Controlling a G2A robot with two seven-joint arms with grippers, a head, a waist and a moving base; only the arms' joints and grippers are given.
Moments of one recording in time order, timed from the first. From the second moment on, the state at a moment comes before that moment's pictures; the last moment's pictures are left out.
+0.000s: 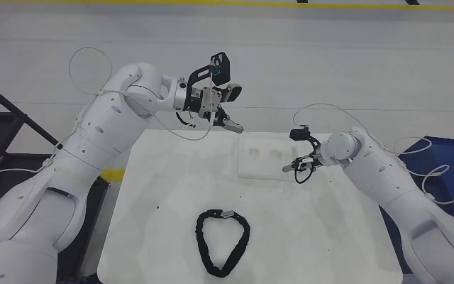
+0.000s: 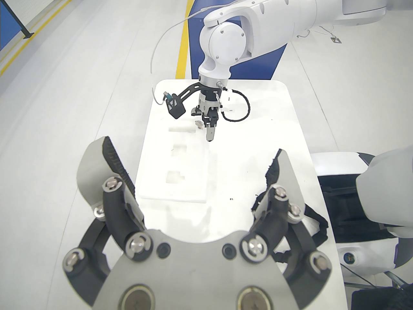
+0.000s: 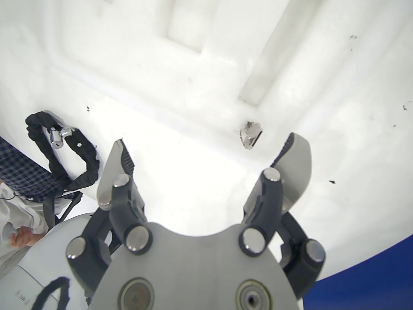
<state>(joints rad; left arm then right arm) 0.27 -1.02 -0.58 -1.16 0.24 -1.01 -0.65 -0.48 -1.14 0.49 -0.79 -0.22 -0.17 1.08</state>
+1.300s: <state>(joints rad) 0.27 -1.02 -0.58 -1.16 0.24 -1.01 -0.65 -0.48 -1.21 0.51 -0.64 -0.37 -0.10 1.01</state>
